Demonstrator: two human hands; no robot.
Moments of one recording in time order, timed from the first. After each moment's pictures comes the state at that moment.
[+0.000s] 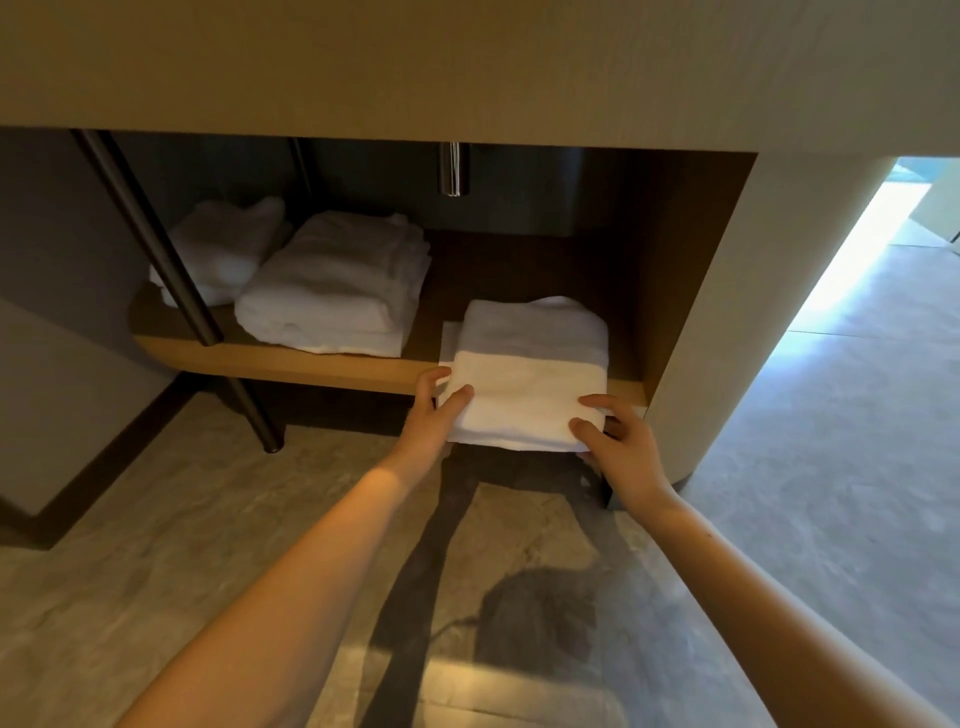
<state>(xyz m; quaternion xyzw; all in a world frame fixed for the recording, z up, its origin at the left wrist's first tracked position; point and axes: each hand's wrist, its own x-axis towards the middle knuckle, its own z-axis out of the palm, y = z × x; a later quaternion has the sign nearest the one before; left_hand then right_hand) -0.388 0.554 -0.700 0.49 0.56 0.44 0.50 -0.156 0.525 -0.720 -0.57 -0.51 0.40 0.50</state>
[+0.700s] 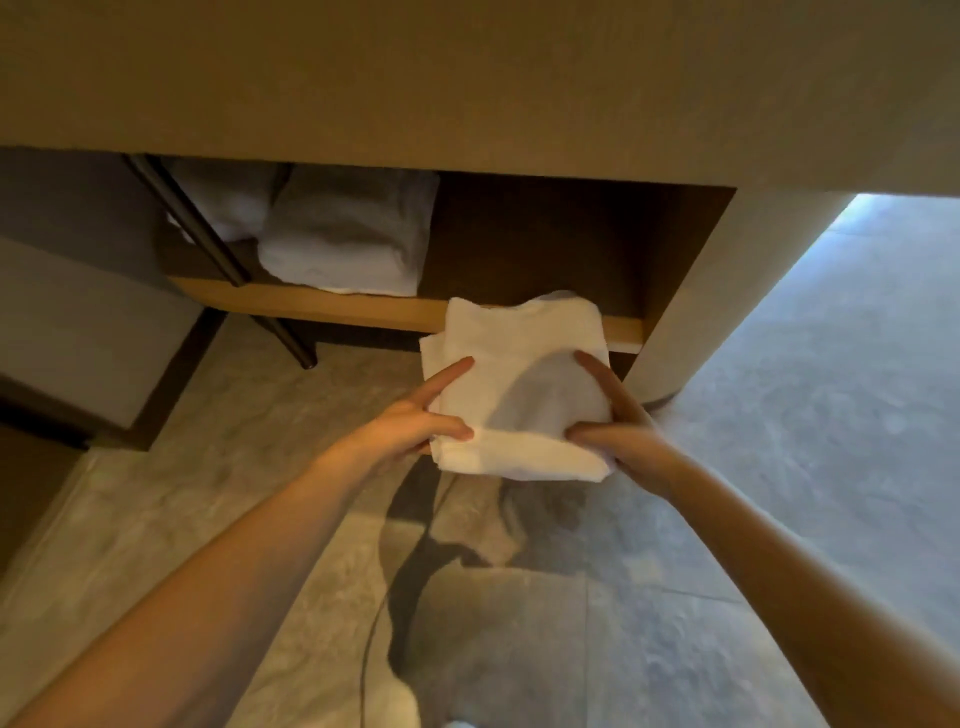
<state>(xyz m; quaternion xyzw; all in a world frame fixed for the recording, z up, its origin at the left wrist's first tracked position) -0.431 0.486 -0.622 0.44 0.55 0.20 0.68 -0.147 0.469 -0.653 -0.54 -0.46 0.64 0.30</state>
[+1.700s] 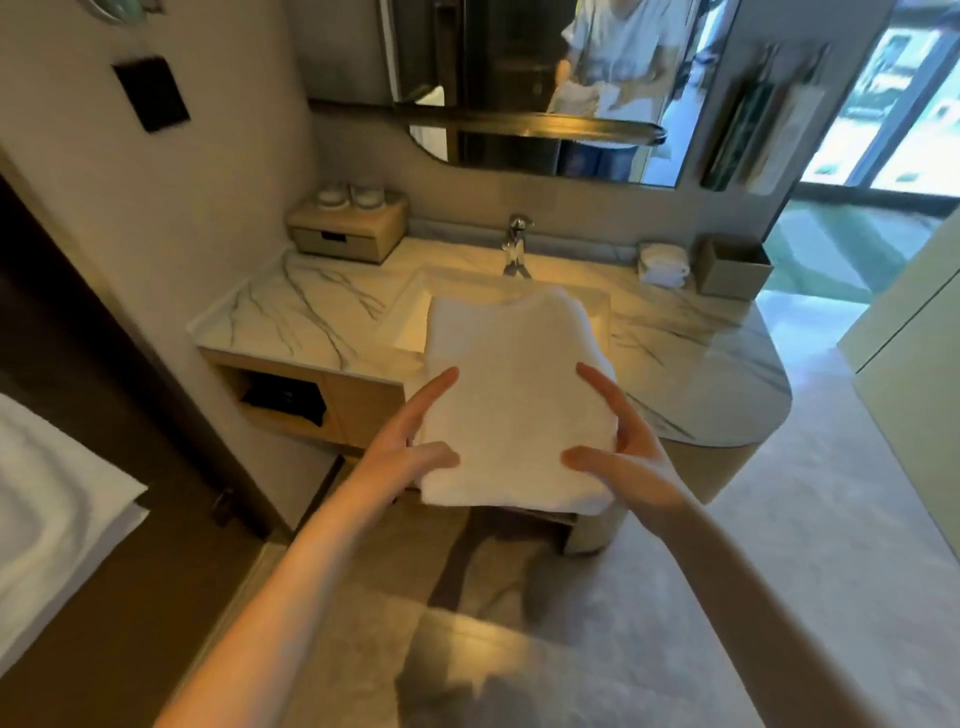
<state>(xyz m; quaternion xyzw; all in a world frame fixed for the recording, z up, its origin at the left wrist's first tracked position) -0.465 0.280 0.094 0.57 0.50 0.42 0.51 -0.192 0.301 0.092 -0.41 -0.59 0.55 0.43</state>
